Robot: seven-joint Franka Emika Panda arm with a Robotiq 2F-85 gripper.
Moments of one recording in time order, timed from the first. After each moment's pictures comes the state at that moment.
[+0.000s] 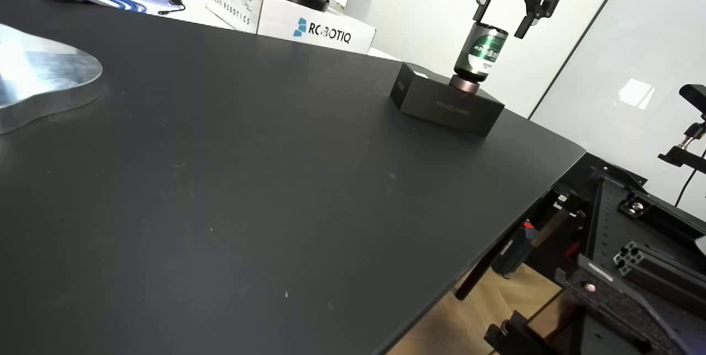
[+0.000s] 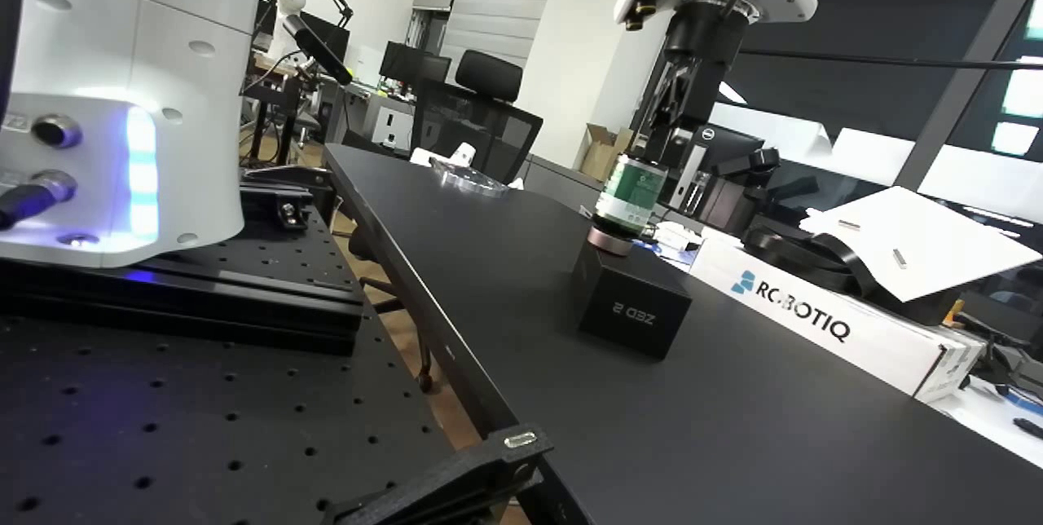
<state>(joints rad) -0.14 -0.11 -0.02 -2.53 -0.04 2.46 0.58</state>
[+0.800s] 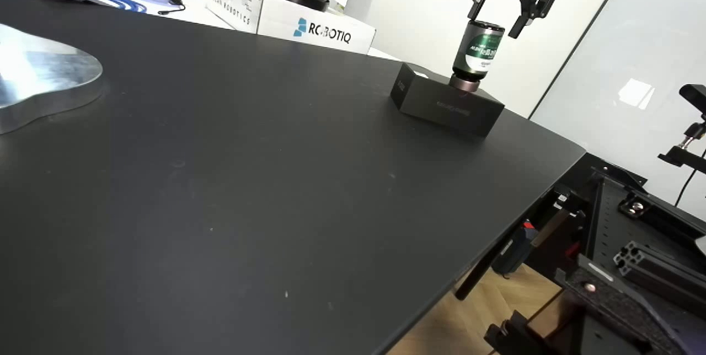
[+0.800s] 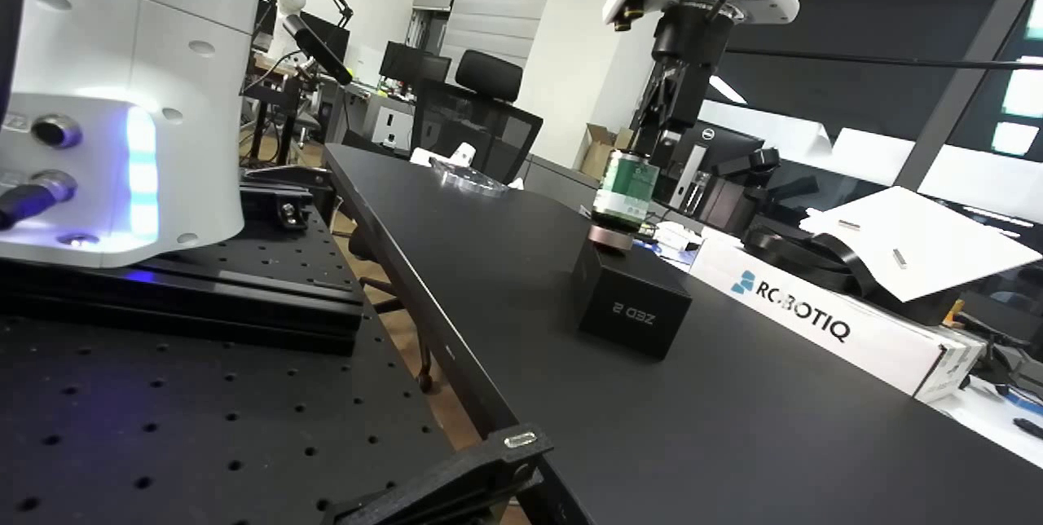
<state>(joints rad) -0.11 -0.12 -0.01 -2.56 -0.02 2.52 0.56</state>
